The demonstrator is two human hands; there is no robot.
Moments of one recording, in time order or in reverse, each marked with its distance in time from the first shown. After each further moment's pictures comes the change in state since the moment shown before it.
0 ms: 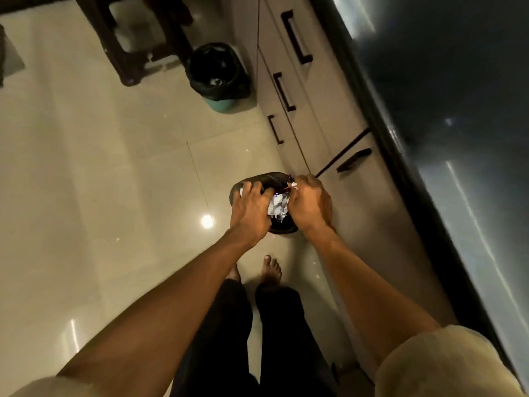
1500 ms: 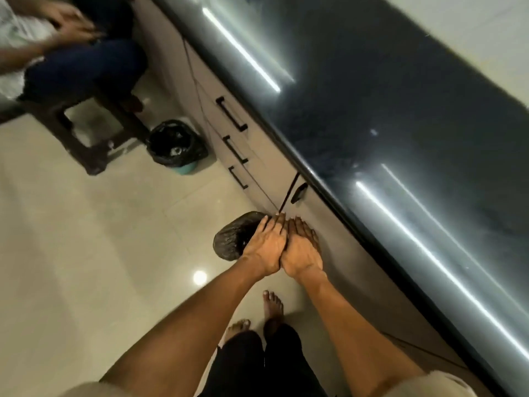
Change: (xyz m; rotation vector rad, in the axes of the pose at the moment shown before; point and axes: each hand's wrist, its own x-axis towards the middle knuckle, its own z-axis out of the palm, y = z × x) left_hand -0.003 0.076 -0.066 0.358 -0.141 0.599; right_hand -0.066 0.001 -0.067 -0.083 -0.185 0.275
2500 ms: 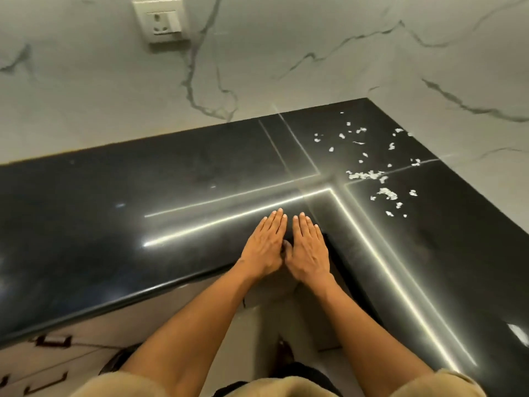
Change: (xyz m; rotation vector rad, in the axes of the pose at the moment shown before) left_hand -0.054 0.468 -0.090 0.128 0.165 1.172; right_hand -0.404 0.286 -0.049 0.265 0.557 1.077
